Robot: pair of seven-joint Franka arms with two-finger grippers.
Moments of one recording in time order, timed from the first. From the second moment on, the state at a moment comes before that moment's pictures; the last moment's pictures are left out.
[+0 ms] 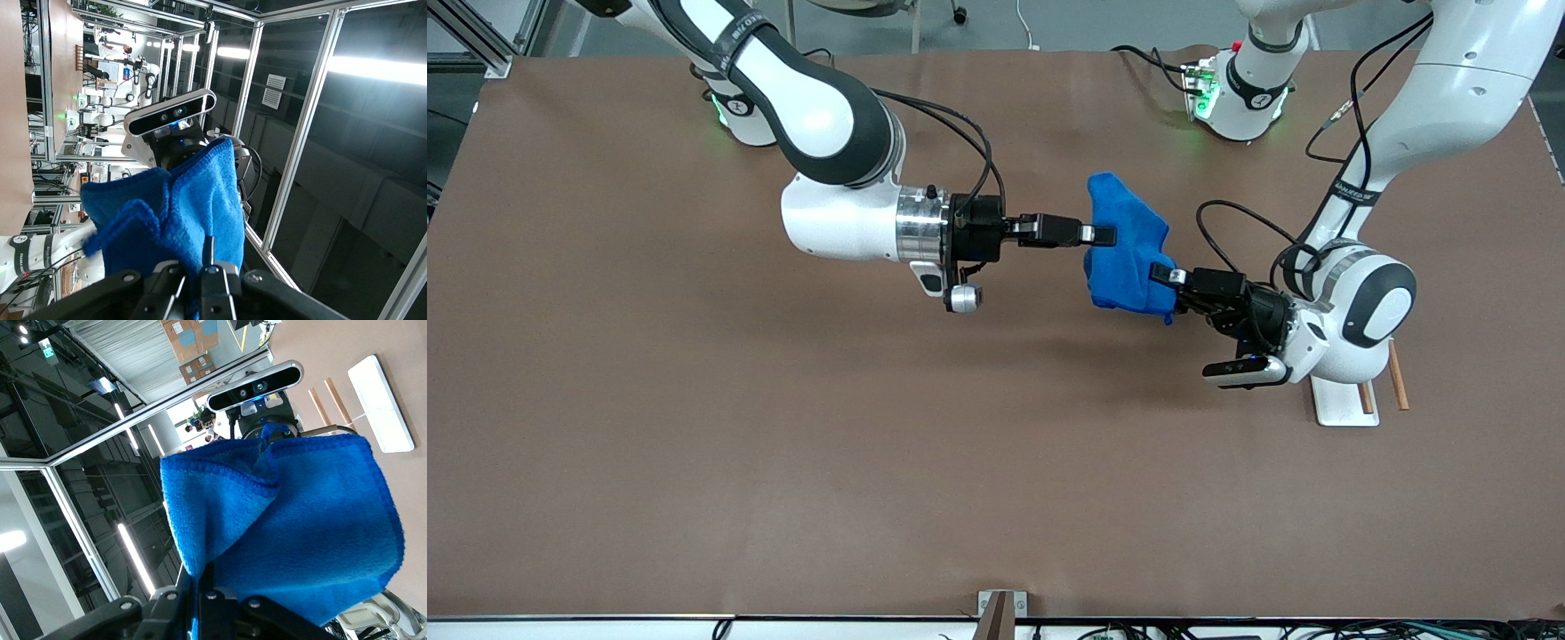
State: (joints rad) left arm 0.22 0.58 -0.37 -1.77 -1.63 1.34 0.62; right arm 0.25 0.51 0.59 -1.50 1.69 2.45 -0.11
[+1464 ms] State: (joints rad) left arm 0.25 0.46 -0.34 -1.65 -1.25 1.59 0.05; right arm 0.03 0.48 0.37 -1.70 0.91 2.30 -0.13
